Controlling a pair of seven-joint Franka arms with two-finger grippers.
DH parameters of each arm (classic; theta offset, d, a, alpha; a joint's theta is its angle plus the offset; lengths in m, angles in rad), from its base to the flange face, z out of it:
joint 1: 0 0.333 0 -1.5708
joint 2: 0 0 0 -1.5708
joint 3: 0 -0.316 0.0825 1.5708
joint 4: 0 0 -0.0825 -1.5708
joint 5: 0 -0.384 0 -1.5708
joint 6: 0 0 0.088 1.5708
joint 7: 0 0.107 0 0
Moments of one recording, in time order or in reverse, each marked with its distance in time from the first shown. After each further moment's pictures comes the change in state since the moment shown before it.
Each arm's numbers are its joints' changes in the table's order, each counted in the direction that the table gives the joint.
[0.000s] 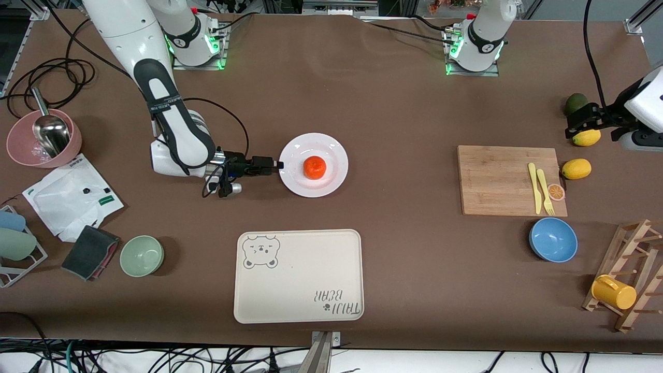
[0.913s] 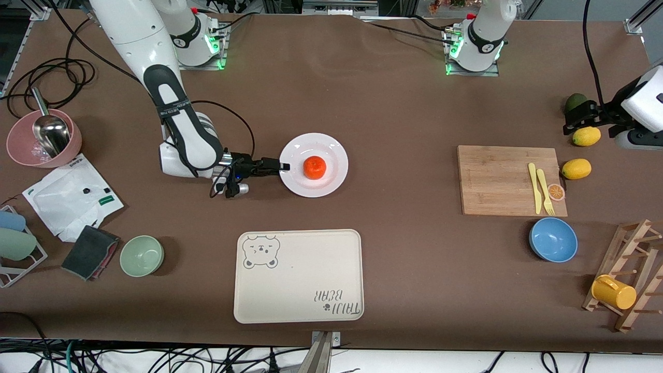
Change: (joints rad) left arm -0.002 0.000 0.000 -0.001 0.000 -0.031 0.000; right arm 0.027 0.032 0.000 -0.016 -0.031 0.013 -0.031
